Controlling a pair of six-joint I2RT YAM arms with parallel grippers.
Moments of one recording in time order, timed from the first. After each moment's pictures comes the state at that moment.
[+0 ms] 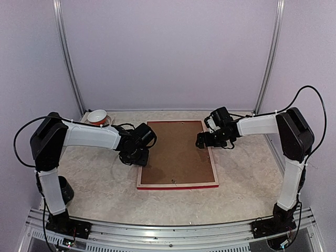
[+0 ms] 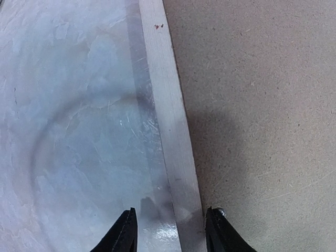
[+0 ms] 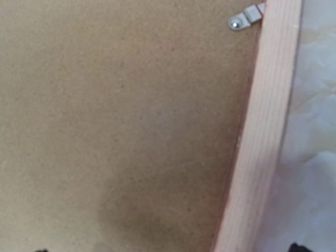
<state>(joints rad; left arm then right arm) -0.79 1.92 1.25 -0.54 -0.34 -0.56 0.49 1.95 1.26 -0.23 -0.07 0.29</state>
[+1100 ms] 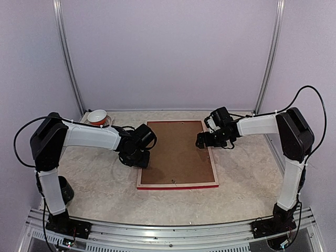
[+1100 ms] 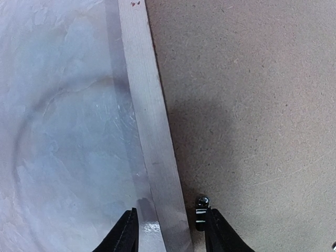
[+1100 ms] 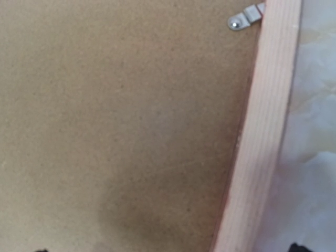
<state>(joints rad) -0.79 1.92 1.24 -0.55 -0.27 -0.58 0.49 1.94 1.26 -0.23 -0.07 0.29</state>
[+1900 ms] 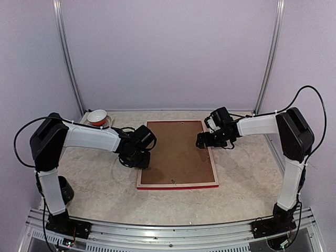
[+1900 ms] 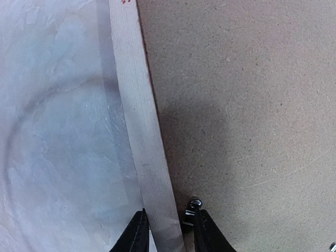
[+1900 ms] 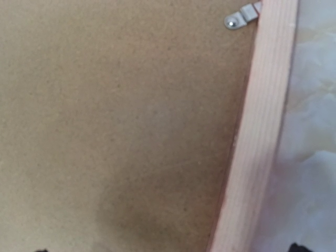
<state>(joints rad) -0.79 1.91 1.22 -0.50 -0.25 -0.58 0.49 1.94 1.26 -0.23 -0.07 0.29</state>
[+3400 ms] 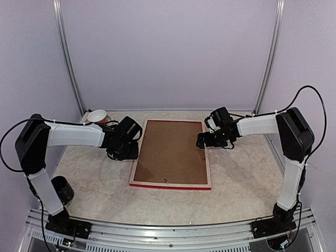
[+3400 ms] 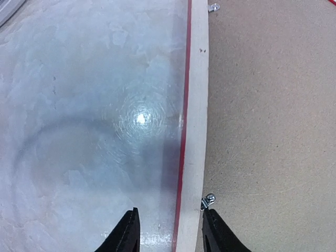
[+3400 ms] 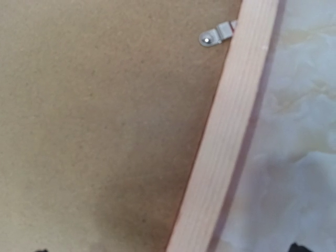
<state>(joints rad) -0.70 1.77 1.13 -0.46 -0.27 -0.67 0.49 1.94 1.26 -0.24 -0.05 0.28</state>
